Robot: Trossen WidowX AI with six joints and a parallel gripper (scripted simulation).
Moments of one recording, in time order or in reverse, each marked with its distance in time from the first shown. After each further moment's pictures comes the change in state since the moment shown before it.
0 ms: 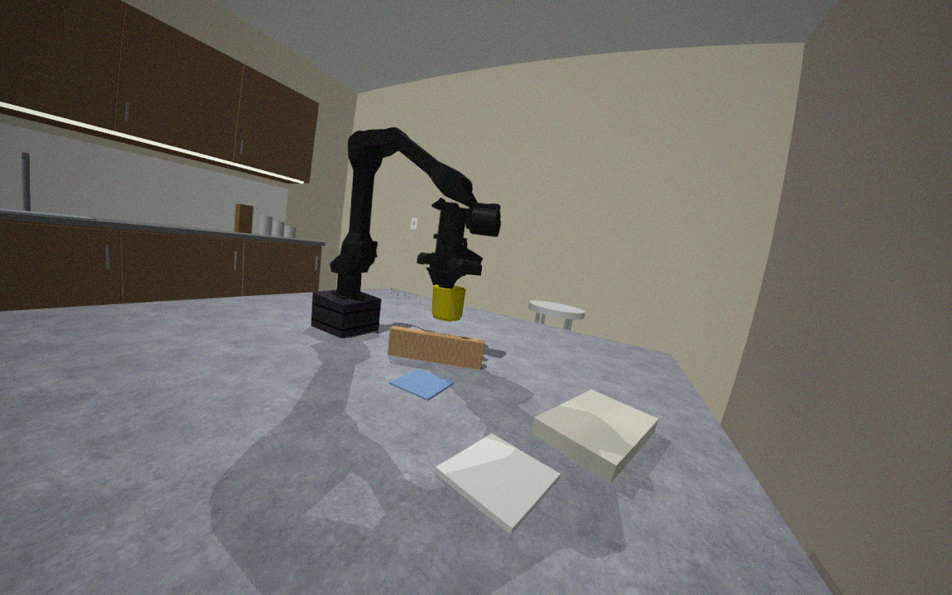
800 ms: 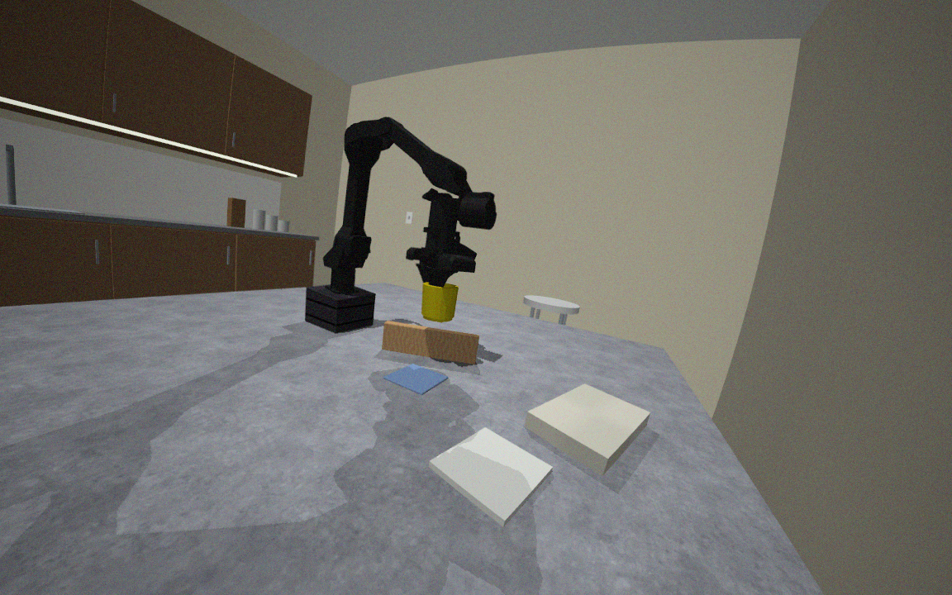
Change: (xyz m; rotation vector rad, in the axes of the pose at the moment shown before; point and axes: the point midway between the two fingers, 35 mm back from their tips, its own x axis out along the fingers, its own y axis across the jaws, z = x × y) arm 0.000 -0.038 -0.030 0.000 0.004 -0.004
